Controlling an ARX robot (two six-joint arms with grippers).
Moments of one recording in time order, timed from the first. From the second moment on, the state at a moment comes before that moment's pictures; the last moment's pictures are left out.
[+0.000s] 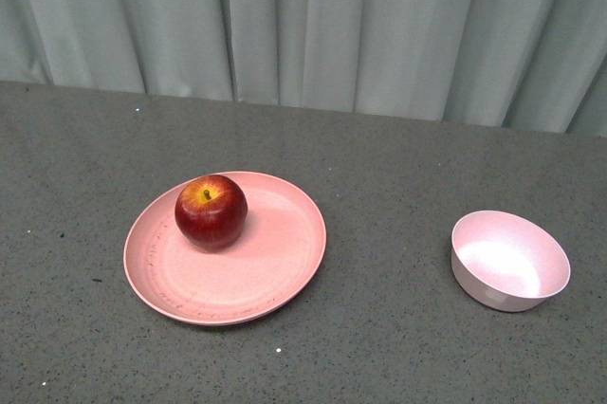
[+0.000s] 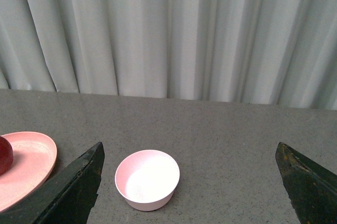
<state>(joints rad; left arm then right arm) 0.00 0.00 0.02 0.00 0.00 0.00 0.00 0.00 0.01 0.00 0.00 -0.01</state>
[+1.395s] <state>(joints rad) 0.00 0.00 0.02 0.00 0.00 0.00 0.00 0.00 0.01 0.00 0.00 -0.01</state>
